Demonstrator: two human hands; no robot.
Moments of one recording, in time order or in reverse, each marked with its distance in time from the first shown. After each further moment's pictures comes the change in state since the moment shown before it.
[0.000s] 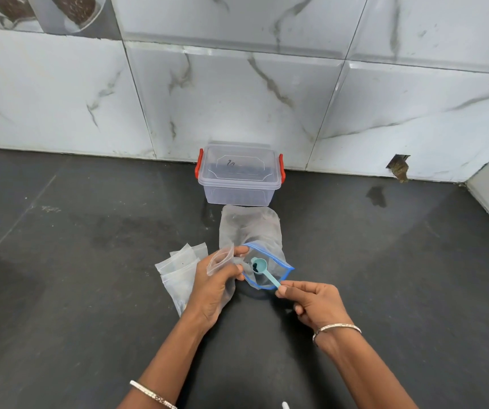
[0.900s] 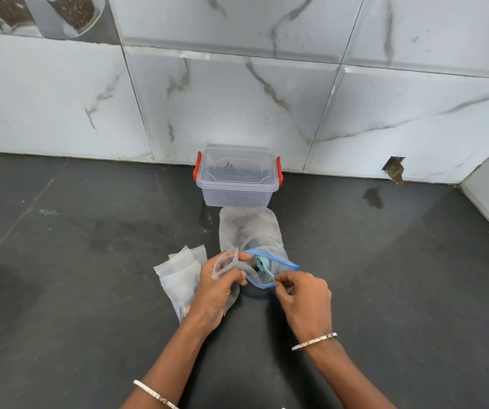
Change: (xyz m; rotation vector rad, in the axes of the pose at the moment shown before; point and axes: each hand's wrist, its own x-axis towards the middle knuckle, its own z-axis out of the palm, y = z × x) left_hand -0.001 -0.004 0.005 0.086 -0.028 0.024; right_hand -0.004 0.001 0.023 -0.909 0.323 -0.618
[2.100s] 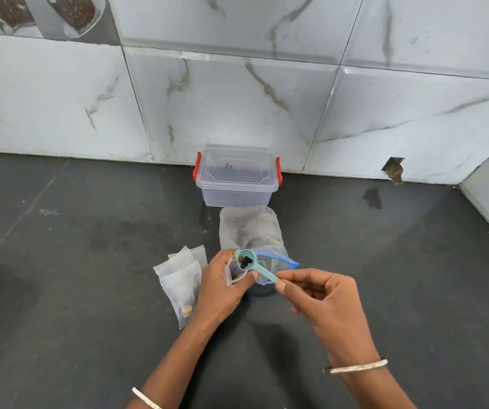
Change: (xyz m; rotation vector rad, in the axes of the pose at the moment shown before) left_hand -0.003 -0.004 0.000 0.644 0.099 0.228; right_hand -0.028 -0.026 -0.069 0.859 -0.158 0.107
